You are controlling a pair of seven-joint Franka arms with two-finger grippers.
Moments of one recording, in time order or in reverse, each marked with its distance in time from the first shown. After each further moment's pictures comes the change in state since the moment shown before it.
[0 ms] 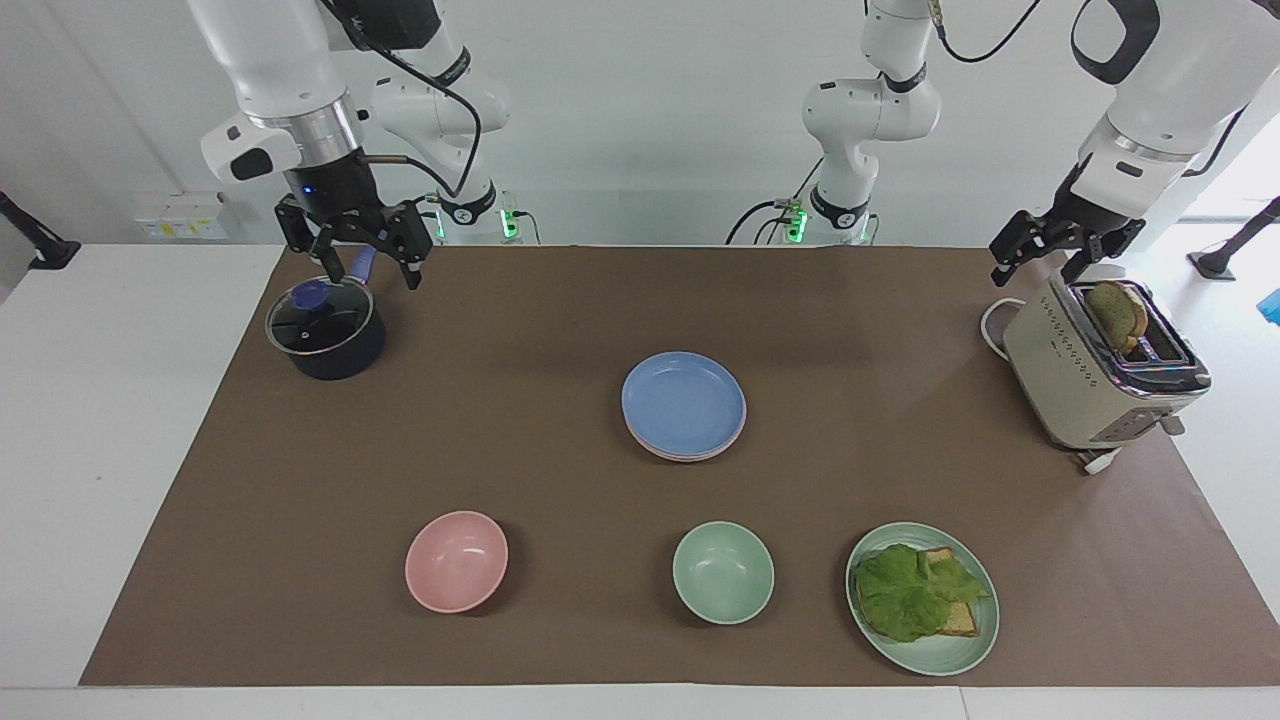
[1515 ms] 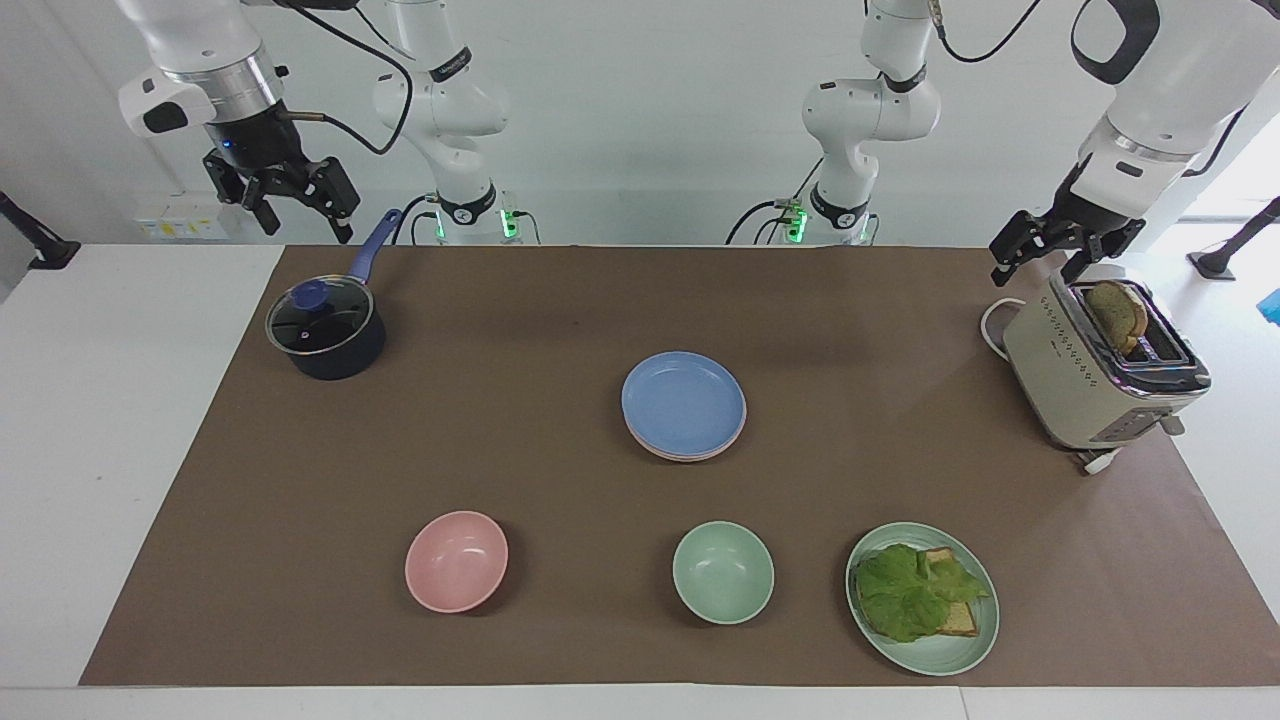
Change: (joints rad) left arm 0.000 0.000 0.000 0.000 0.000 0.000 0.000; right arm -0.053 -0.112 -0.066 -0.109 -0.001 -0.090 -0.125
